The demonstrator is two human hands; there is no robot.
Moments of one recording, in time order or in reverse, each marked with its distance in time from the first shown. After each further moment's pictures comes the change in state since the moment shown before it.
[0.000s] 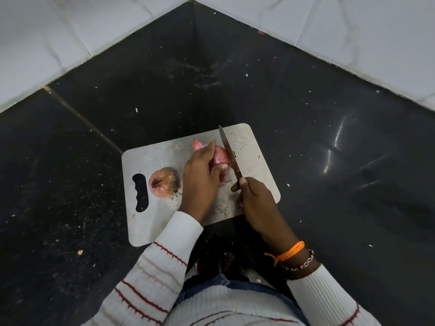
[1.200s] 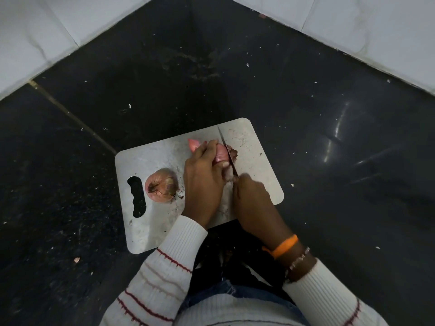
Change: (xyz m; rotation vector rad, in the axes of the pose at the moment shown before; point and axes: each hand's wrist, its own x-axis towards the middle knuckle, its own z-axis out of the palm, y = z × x) left_hand 0.007 -0.002 0.006 0.140 0.045 0.081; right_hand 0.013 -0.021 0.004 -0.437 -0.118 0.011
